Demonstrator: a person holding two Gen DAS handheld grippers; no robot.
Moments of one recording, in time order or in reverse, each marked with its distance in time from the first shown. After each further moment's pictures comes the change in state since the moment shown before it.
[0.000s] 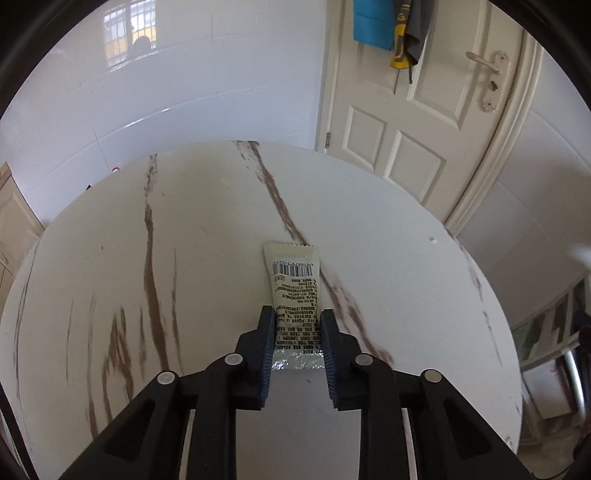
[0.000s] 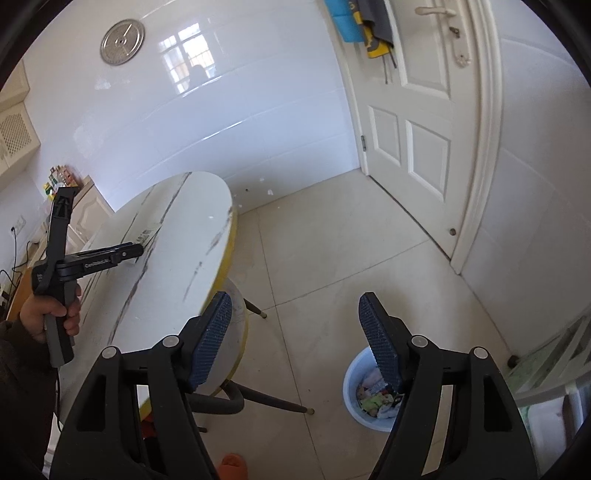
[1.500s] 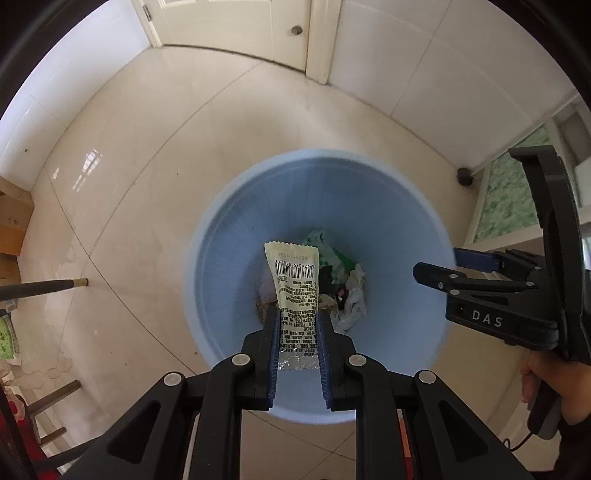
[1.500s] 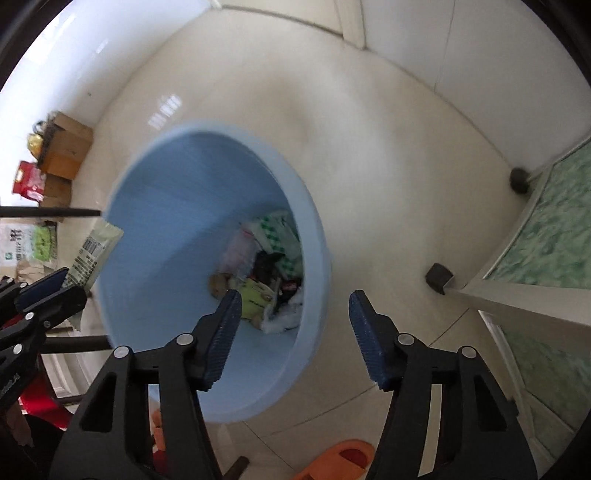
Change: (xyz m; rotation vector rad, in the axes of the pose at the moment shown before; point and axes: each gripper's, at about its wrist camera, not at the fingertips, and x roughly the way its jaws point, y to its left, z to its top) left arm 0.378 -0.281 -0.156 0.404 0.497 -0.105; right arm 0.297 -0.331 -0.257 0.329 0.559 -0.187
